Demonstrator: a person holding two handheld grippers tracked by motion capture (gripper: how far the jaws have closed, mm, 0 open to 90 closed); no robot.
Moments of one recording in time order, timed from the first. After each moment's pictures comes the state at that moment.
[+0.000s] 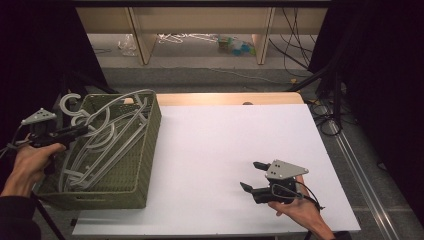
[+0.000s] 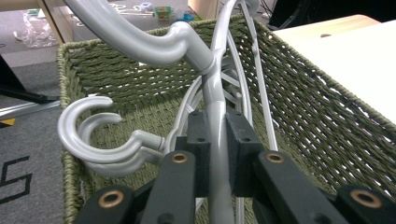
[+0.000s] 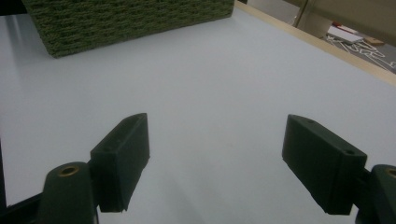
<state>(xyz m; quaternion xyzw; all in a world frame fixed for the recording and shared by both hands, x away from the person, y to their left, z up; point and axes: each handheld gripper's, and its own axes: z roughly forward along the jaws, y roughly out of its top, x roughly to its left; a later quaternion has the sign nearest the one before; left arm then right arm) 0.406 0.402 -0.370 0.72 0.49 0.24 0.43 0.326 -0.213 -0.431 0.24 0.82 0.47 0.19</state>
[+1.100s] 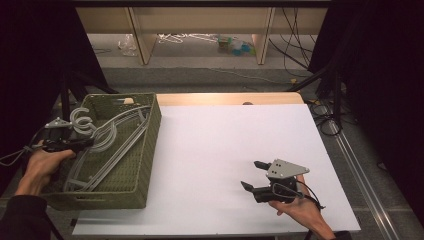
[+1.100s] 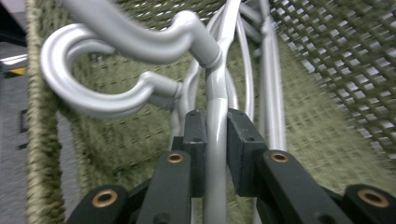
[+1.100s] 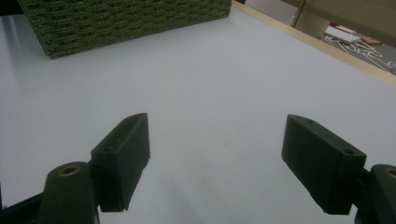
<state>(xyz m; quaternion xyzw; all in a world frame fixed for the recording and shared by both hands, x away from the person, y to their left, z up) 0.416 0.398 -0.409 0.75 0.53 0.21 0.34 0.327 -0.215 -0.430 0.25 0.83 0.47 0.19</state>
